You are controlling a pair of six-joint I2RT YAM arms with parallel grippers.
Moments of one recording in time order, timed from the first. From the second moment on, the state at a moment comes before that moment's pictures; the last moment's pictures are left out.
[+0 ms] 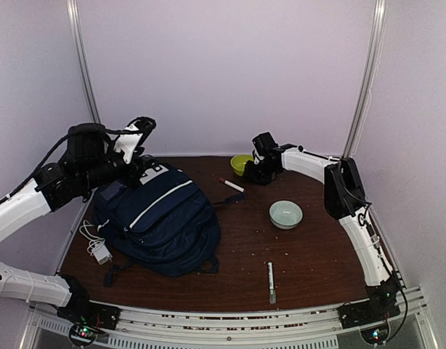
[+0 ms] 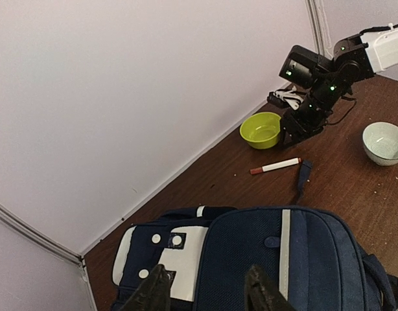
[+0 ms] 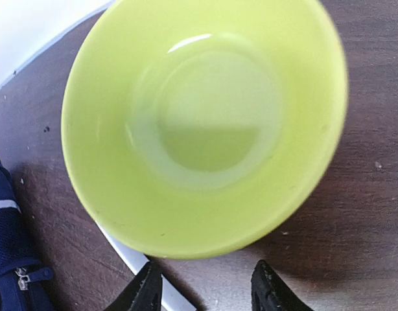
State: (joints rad) left arm -0.66 1.07 1.04 -0.29 -0.18 0.34; right arm 0.49 2.57 2.26 -0.59 -0.13 0.58
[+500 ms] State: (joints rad) left arm -0.64 1.05 1.04 -0.29 -0.18 0.37; right arm 0.52 2.57 2.30 -0.66 -0.18 0.69
